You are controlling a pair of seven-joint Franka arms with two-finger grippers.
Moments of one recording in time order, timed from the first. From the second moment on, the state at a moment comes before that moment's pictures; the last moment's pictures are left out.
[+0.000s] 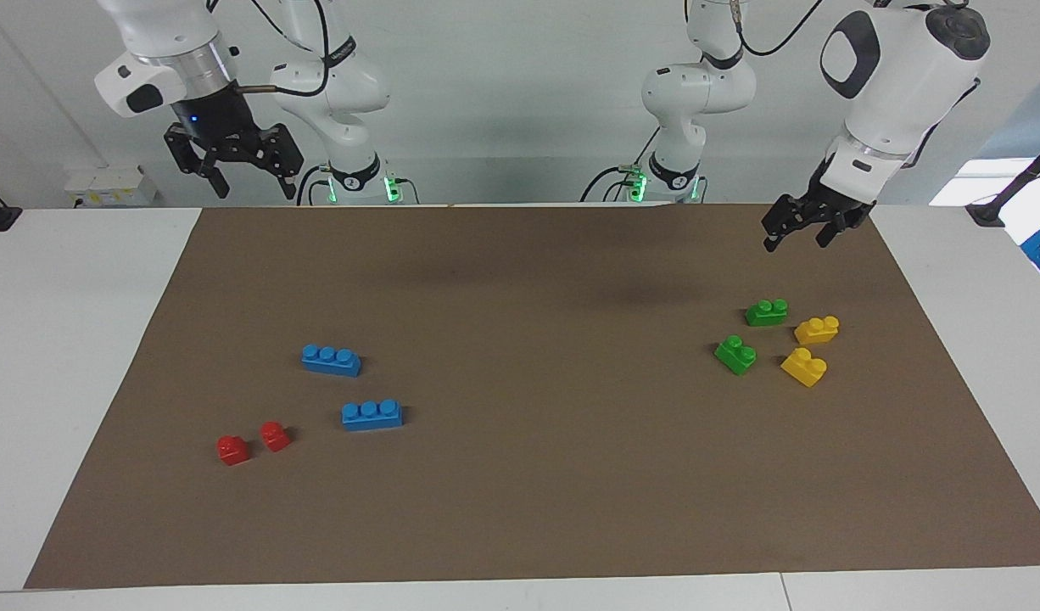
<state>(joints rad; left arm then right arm) 0.02 -0.13 -0.06 -1.88 -0.04 1.75 -0.07 0.04 -0.14 0.03 -1.61 0.01 1.52 0.13</state>
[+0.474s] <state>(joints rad) 0.02 -0.13 -0.07 -1.85 -0.03 1.73 -0.07 0.03 -0.14 0.01 -1.61 0.01 1.48 0.13</state>
